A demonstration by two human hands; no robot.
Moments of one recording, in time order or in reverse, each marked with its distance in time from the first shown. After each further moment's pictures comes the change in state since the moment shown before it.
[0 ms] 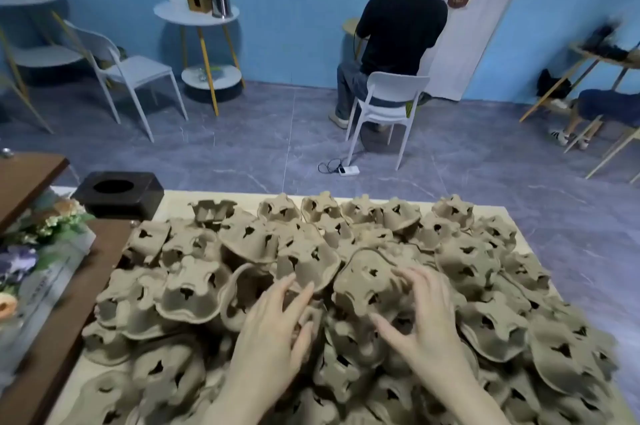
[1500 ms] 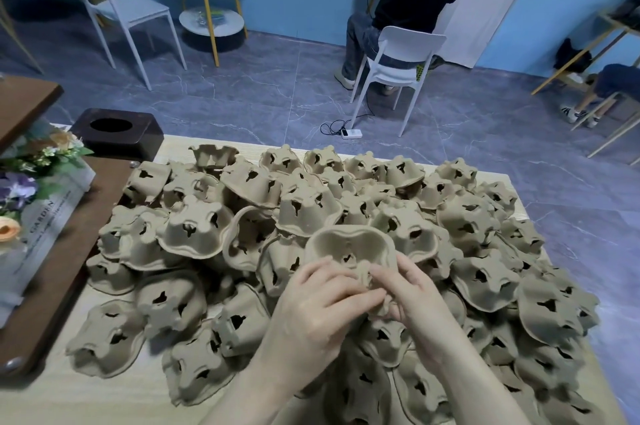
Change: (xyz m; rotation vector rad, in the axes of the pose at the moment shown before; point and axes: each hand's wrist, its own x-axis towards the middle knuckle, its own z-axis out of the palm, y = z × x) left_hand -0.021 0.060 -0.012 -0.335 0.247 0.448; right_hand -0.018 -0.058 -0.024 1.033 -0.386 0.723
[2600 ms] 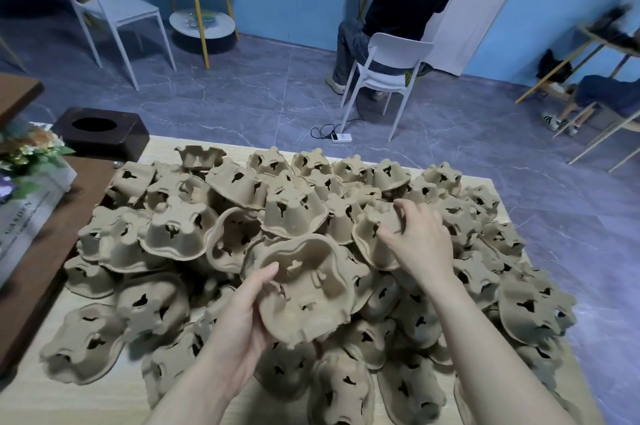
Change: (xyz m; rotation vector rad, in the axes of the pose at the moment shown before) left_hand 0.004 0.005 -0.029 -1.383 0.313 -1.436; right_hand 0.086 -0.016 -0.051 -1.324 0.536 -0.239
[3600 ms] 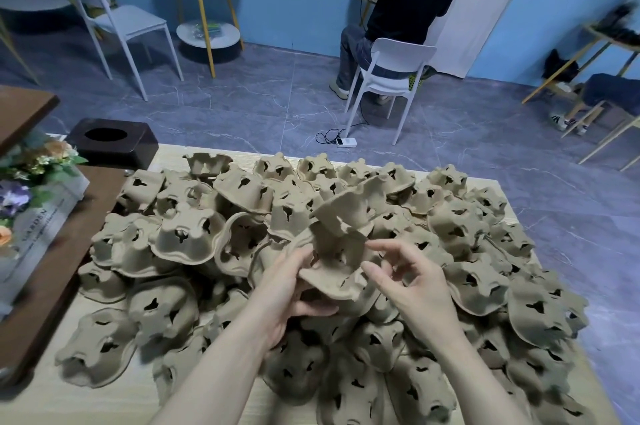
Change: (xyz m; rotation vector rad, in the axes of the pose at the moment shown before) left_hand 0.032 0.007 0.027 0.311 -0.018 0.015; right_hand -0.073 -0.003 -0.003 0.875 -0.060 -0.252
